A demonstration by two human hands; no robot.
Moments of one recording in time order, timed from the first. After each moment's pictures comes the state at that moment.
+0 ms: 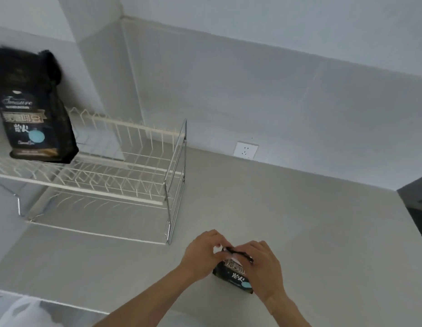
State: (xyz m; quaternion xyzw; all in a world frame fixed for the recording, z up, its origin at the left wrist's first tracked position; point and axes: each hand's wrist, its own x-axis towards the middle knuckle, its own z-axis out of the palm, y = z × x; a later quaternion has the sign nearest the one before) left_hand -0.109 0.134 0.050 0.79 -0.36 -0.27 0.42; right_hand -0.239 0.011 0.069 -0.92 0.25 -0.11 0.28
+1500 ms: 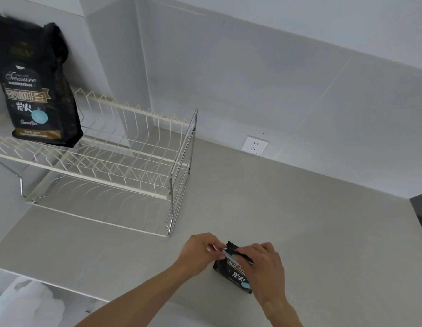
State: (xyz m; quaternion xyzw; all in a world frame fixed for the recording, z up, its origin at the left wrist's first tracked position) left_hand -0.105 0.140 0.021 0.78 -0.20 -0.36 0.47; right_hand -0.235 0.013 0.069 -0.93 0.27 -0.09 0.22
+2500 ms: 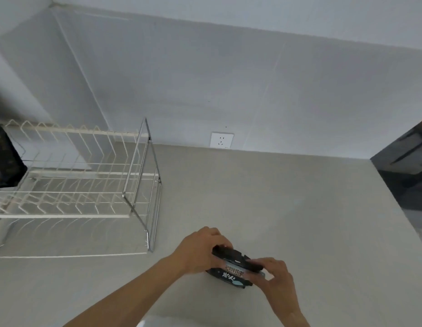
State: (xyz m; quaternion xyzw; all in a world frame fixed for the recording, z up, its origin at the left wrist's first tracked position) left_hand -0.096 0.099 0.063 0.75 -0.54 -0.32 0.21; right_hand -0.312 -0.010 0.036 -0.79 0.42 -0.11 0.44
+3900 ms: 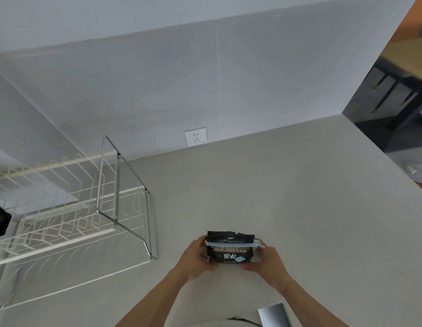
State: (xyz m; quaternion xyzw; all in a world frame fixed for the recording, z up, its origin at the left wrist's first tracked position) left_hand -0.113 0.122 0.004 0.75 -0.28 -0.51 0.31; right_hand -0.320 -0.004 -0.039 -0.69 0.43 -0.08 0.58
